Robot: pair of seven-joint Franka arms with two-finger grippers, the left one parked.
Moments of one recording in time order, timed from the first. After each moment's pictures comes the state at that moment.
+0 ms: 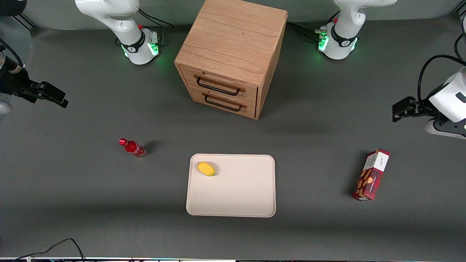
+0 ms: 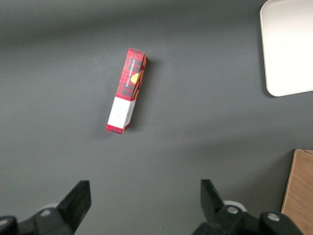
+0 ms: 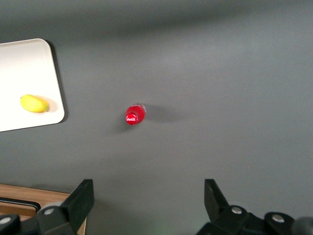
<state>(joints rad) -0.01 -0.02 0.05 -1.54 -0.03 1.51 0.23</state>
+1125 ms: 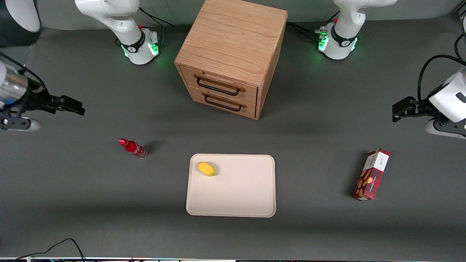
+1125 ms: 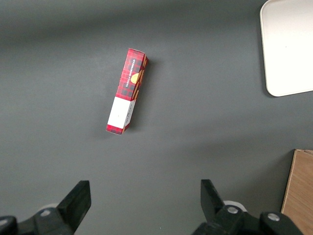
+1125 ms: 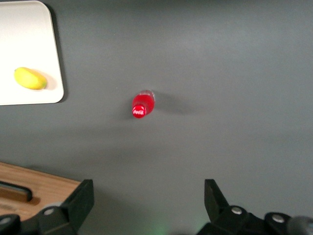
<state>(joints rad) -0.01 0.06 0.05 -1.64 0.02 1.60 0.12</state>
